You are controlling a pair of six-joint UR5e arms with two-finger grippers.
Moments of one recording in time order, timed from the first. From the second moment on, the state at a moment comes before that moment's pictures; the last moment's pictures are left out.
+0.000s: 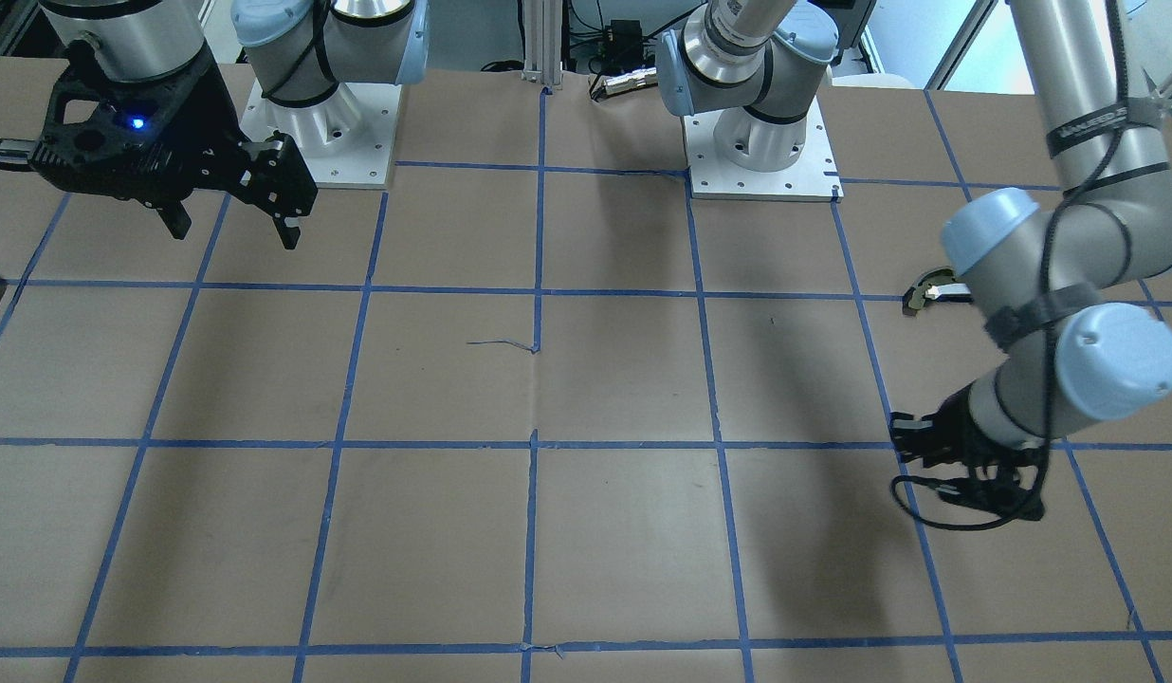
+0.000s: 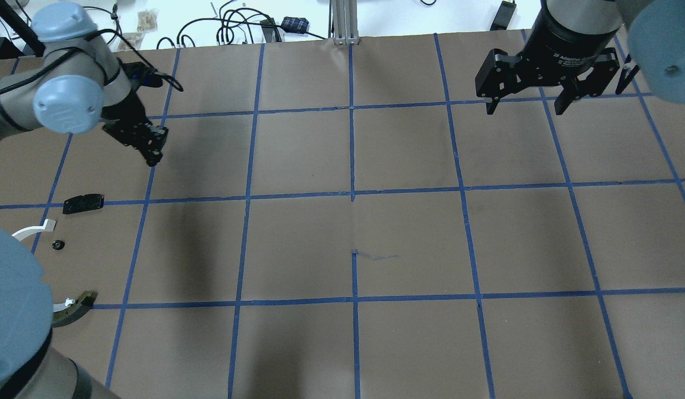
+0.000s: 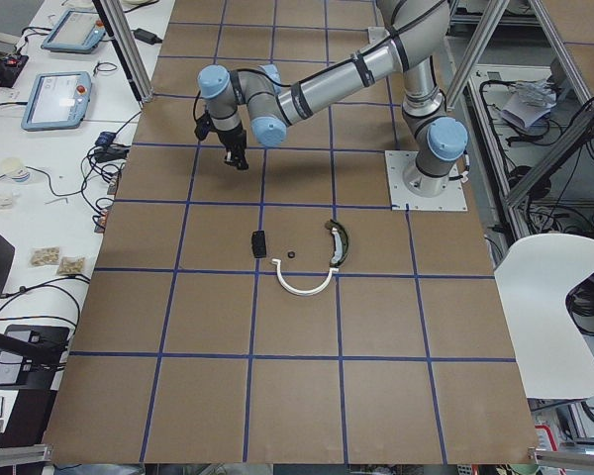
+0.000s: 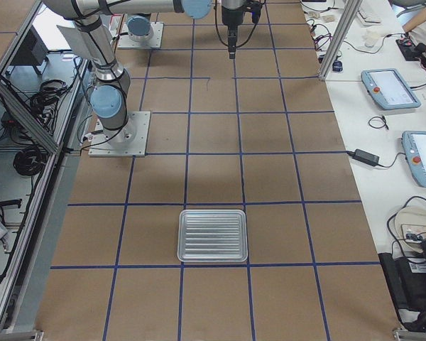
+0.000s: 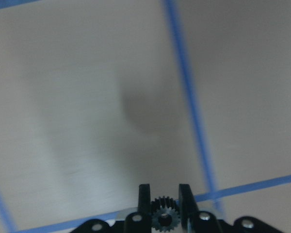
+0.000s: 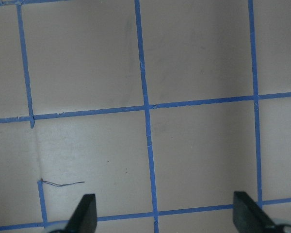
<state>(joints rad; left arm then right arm) -1.24 -2.00 -1.61 -1.22 1.67 0.57 1.57 -1.59 1.55 -1.61 -1.60 0.08</state>
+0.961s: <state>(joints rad) -0.88 -2.00 -1.79 -1.12 1.71 0.77 1.57 -1.59 1.55 -1.61 -1.60 0.07</state>
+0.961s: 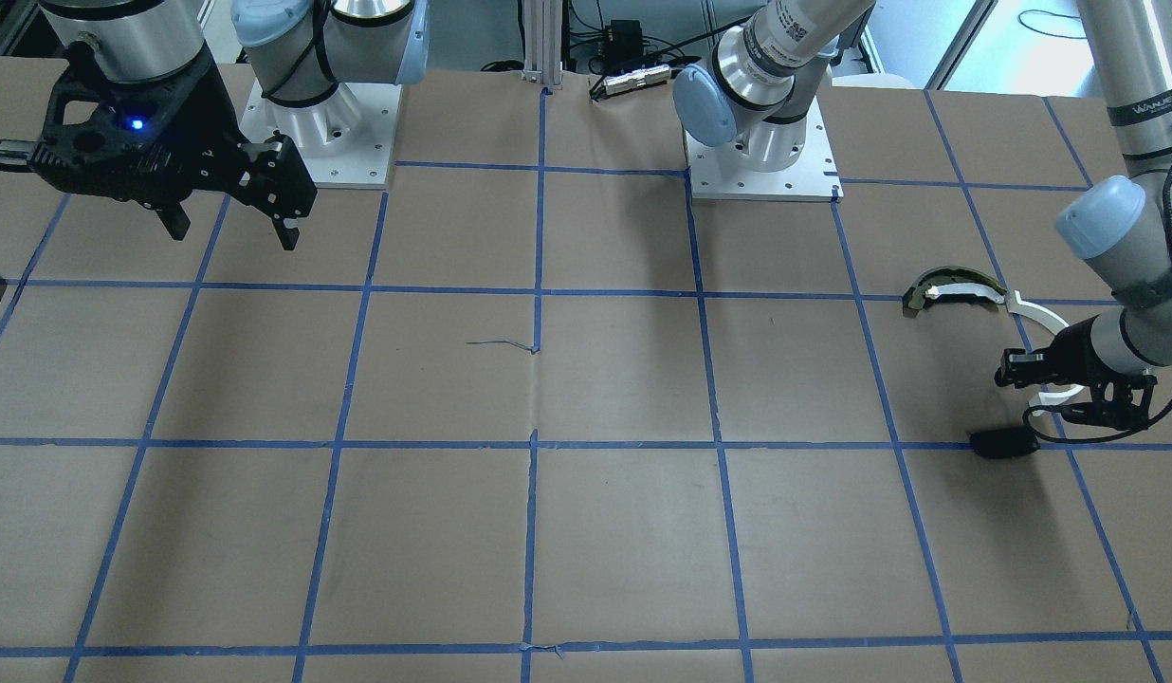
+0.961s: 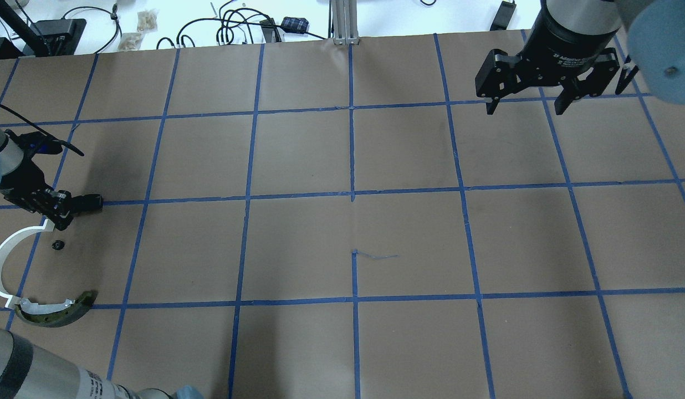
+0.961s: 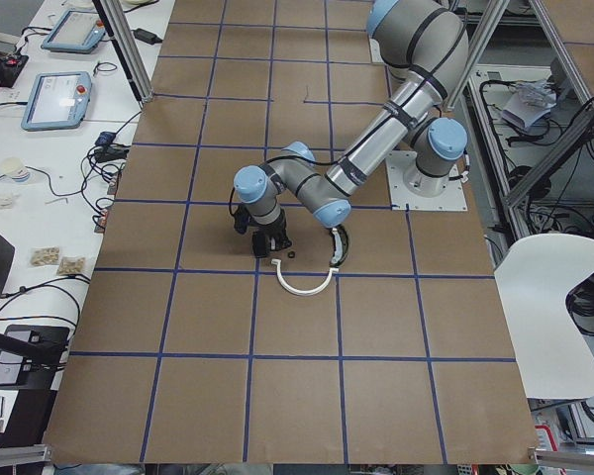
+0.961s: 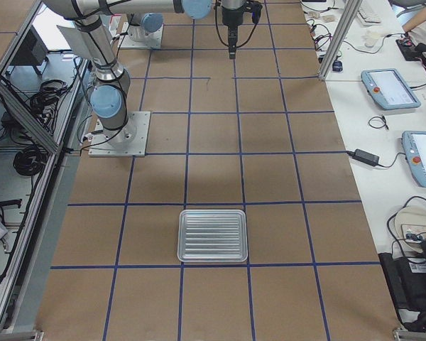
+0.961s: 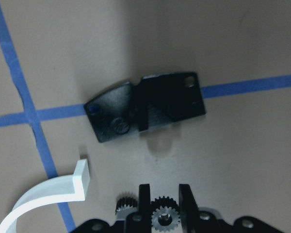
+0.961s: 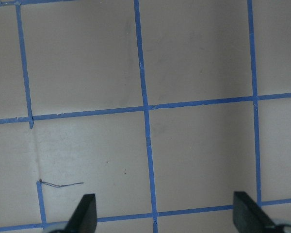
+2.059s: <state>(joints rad) -0.87 -2.01 -1.80 -1.13 1.71 0.77 1.57 -1.59 1.56 -1.61 -1.60 0.07</state>
